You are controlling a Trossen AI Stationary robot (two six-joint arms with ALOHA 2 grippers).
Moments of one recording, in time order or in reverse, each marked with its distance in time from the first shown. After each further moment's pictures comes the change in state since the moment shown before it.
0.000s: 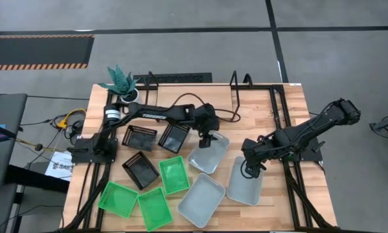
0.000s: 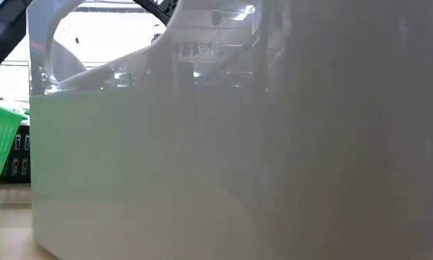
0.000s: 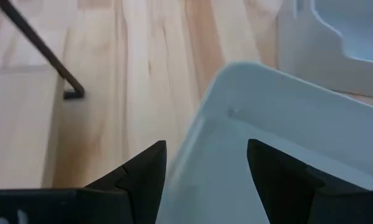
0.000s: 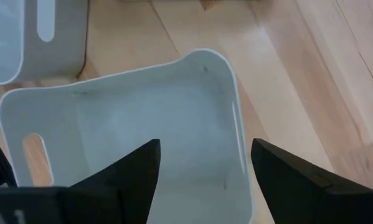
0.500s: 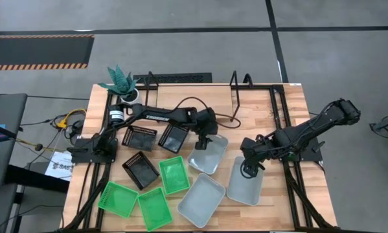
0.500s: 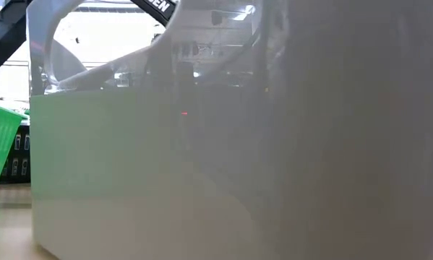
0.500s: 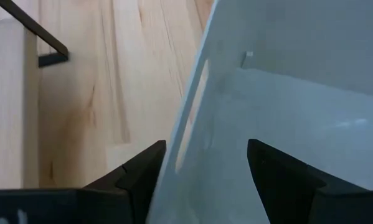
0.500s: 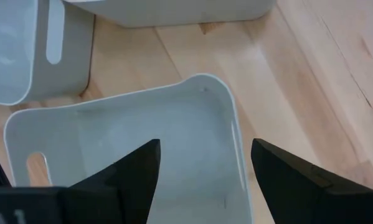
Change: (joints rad) left arm -0.005 0.043 0.008 -0.101 -0.059 0.132; right arm 0.000 0.000 0.000 0.040 0.055 -0.001
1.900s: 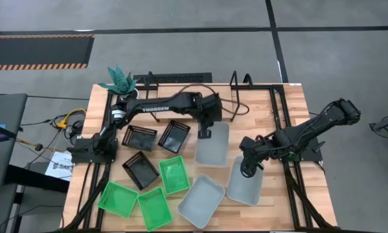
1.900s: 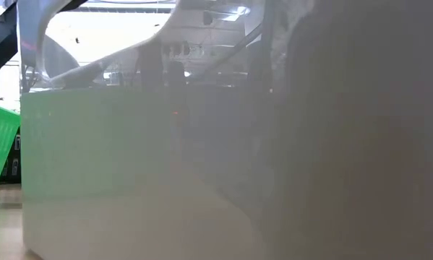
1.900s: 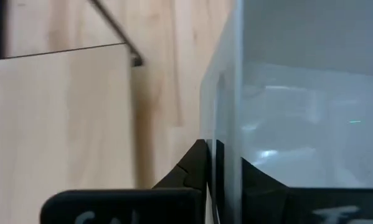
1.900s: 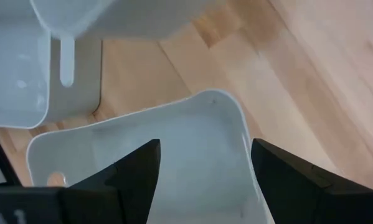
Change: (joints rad) left arm 0.023 0.023 0.498 -0.577 -0.114 -0.083; right arm 0.000 0.000 0.000 0.044 0.028 0.071
